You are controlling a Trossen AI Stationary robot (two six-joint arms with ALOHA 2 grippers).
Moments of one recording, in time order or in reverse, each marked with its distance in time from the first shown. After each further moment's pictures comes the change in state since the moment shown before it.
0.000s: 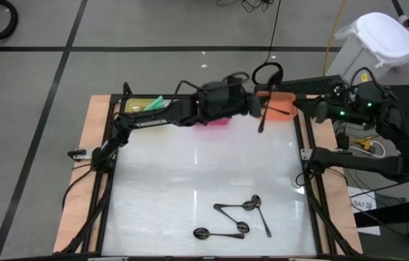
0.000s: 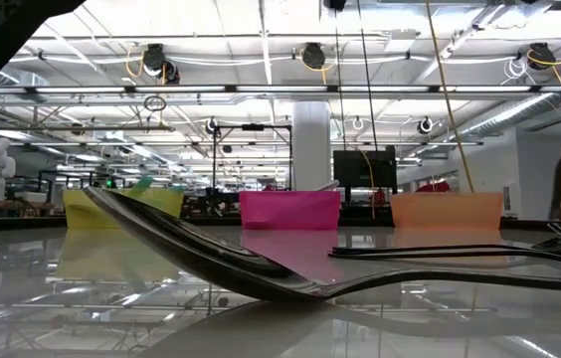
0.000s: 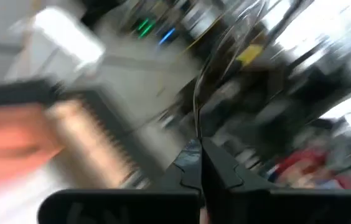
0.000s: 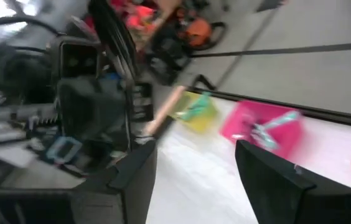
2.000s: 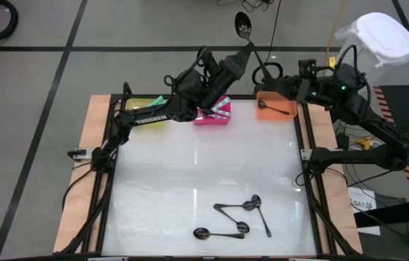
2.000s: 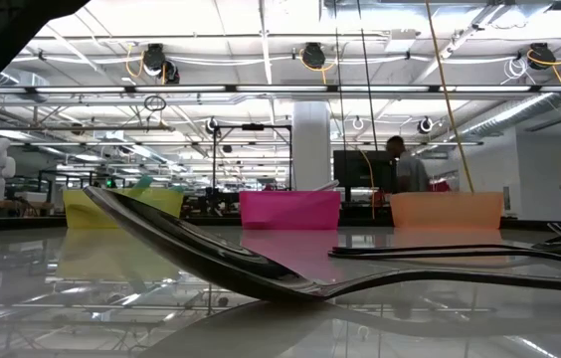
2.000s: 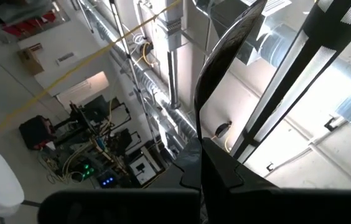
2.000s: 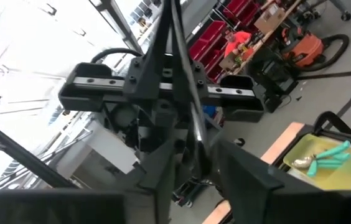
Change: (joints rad) left arm 0.038 -0.002 0.001 0.691 -0.322 0.065; right arm 0.000 0.276 0.000 0.695 -0.223 0.185
